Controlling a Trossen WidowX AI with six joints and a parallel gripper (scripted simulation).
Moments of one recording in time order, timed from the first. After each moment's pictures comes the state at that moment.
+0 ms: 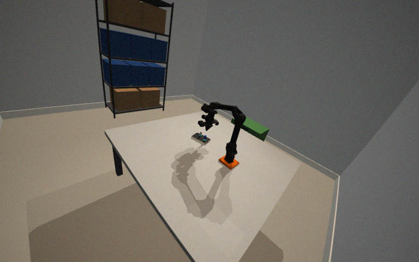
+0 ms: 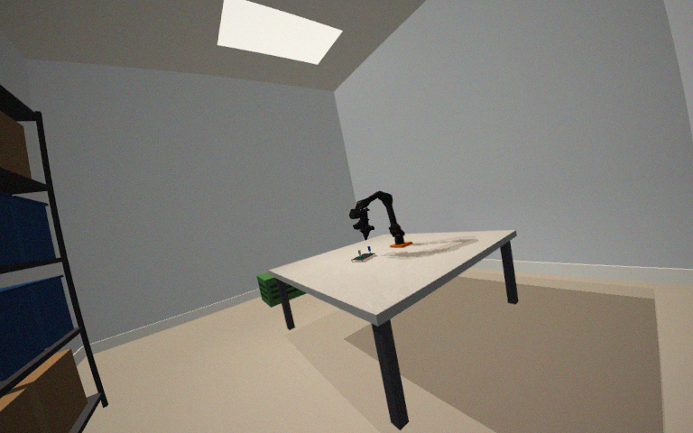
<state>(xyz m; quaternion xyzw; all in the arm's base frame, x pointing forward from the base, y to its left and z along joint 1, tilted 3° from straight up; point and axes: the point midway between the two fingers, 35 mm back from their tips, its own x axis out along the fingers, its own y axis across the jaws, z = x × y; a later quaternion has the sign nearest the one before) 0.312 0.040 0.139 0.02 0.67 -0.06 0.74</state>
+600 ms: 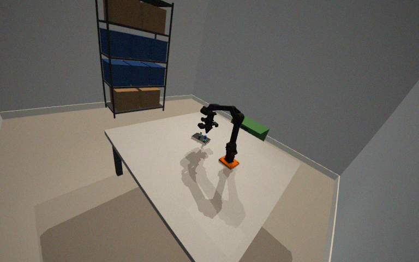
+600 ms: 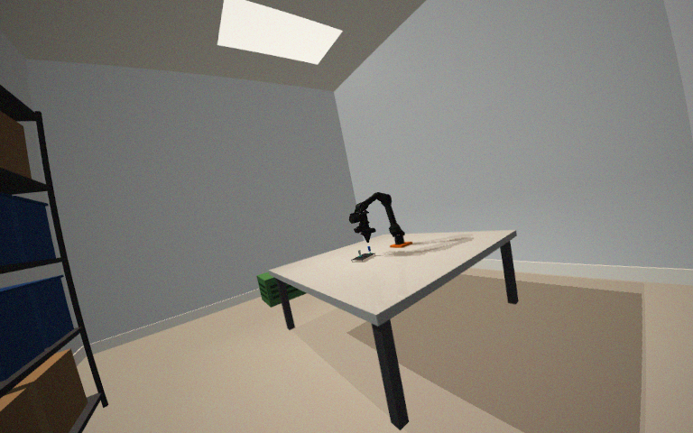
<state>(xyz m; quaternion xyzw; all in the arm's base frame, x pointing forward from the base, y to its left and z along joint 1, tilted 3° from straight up) 0.304 0.041 0.119 0.01 0.70 -0.04 0.71</state>
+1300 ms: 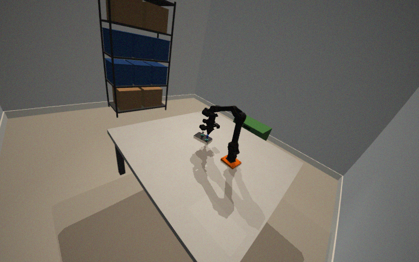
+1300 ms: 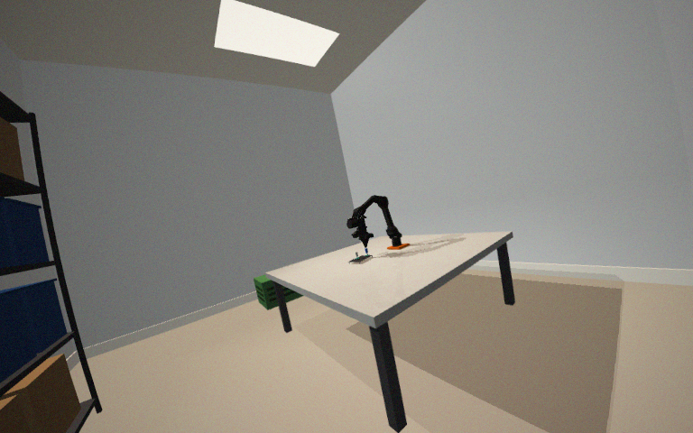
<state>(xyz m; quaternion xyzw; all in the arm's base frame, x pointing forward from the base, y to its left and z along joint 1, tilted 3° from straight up) 0.304 0.040 0.097 0.01 0.70 -0.04 0.71</state>
